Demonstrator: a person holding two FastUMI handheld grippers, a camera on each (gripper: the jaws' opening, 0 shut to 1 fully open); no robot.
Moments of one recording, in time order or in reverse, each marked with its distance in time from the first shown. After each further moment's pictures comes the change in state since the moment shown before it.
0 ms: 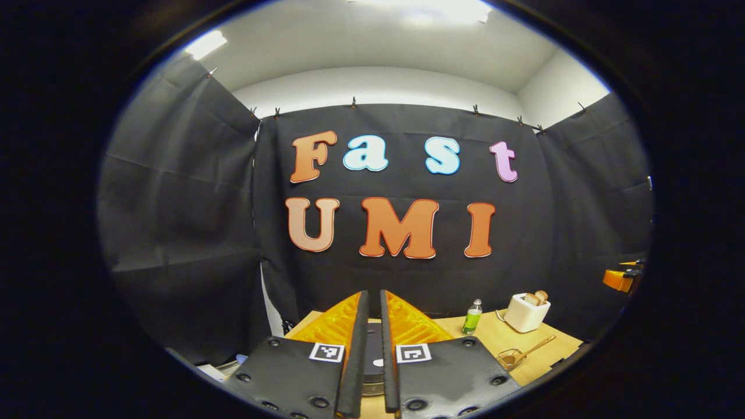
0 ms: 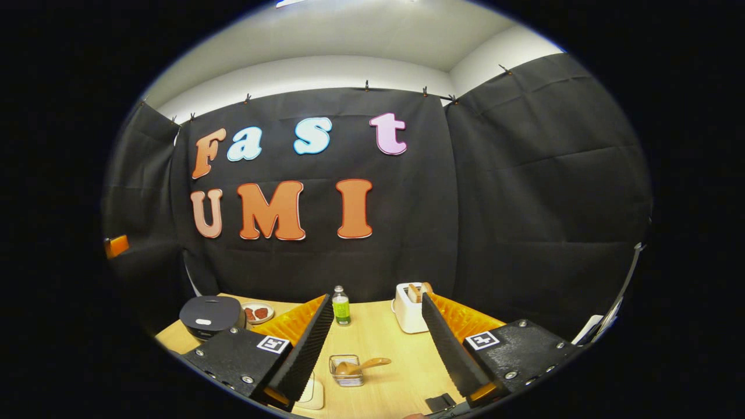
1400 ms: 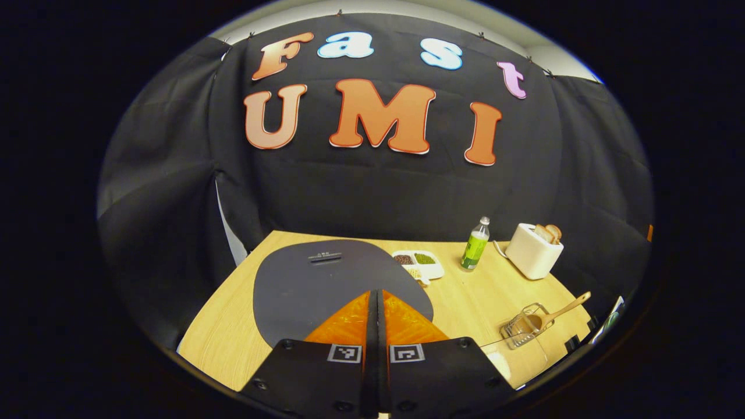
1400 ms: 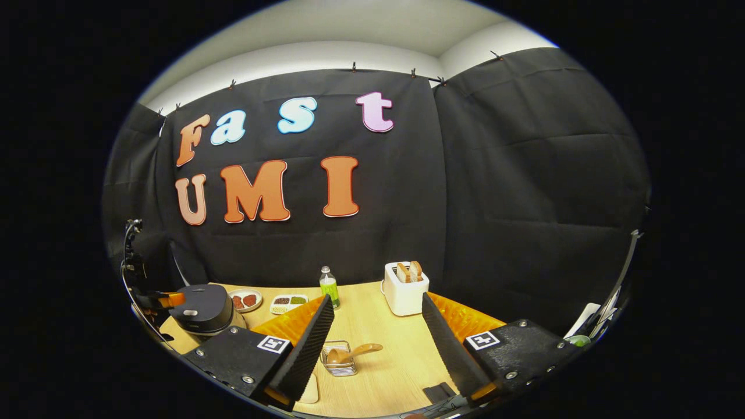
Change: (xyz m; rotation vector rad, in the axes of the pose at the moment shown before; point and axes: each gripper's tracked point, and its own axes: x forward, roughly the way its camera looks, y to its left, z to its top) left arm 0.132 -0.026 -0.230 -0.012 0.481 -0.088; right arm 0.010 -0.025 -0.040 0.010 0.106 -0.089
